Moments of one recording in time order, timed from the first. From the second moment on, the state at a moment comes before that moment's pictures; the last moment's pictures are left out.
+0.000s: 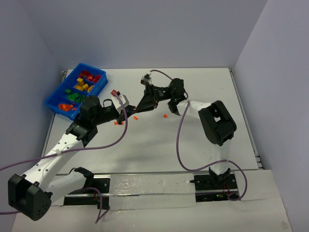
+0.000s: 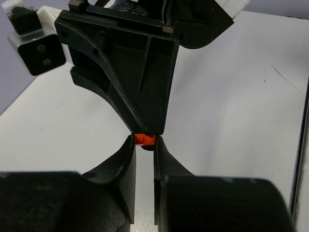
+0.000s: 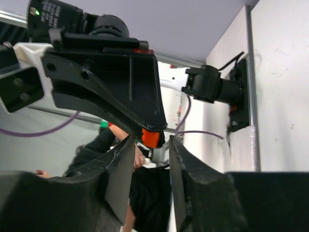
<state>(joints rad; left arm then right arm) -0.50 1.01 0.80 0.03 0.59 0.24 0.53 1.96 1.21 1.12 -1.35 1.66</state>
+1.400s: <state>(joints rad) 0.39 1.83 1.58 -0.79 0.26 0.50 0.34 1.73 1.45 -0.62 -0.40 0.03</state>
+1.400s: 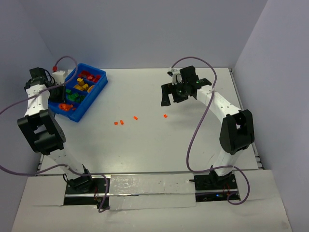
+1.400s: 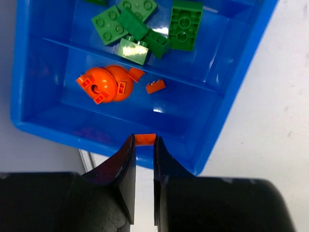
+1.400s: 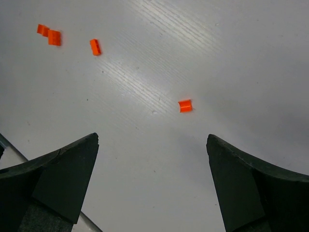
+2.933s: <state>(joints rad) -0.67 1.89 1.56 -0.47 0.20 0.05 -0.10 1.70 1.42 -0.67 -0.37 0.02</state>
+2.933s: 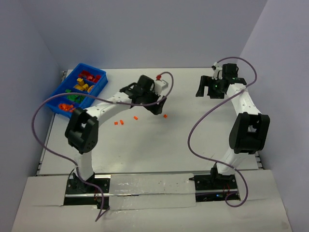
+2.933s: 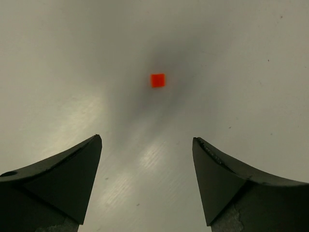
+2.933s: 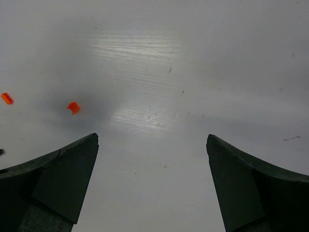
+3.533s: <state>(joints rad) -0.79 2.21 1.74 -0.43 0.04 -0.07 -0.12 1.68 1.42 -0.67 -0.40 0.03</state>
